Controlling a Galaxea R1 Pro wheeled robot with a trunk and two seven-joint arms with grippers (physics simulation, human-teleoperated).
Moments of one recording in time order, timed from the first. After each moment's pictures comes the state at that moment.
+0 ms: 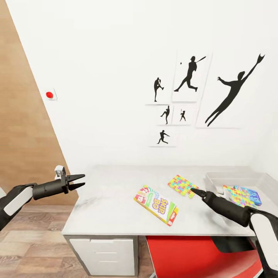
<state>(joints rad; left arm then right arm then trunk) -0.81 0.61 -0.49 -0.74 1.16 0.81 -1.03 -0.29 -0.18 -0.30 -1.60 -0.91 1.02 0.06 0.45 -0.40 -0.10</state>
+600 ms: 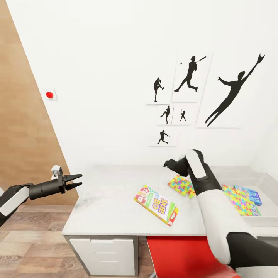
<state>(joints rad) -0.81 0.64 -0.49 -0.74 1.16 0.79 -1.03 -1.00 0.08 -0.05 -0.93 -0.91 0.97 -0.76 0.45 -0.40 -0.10</state>
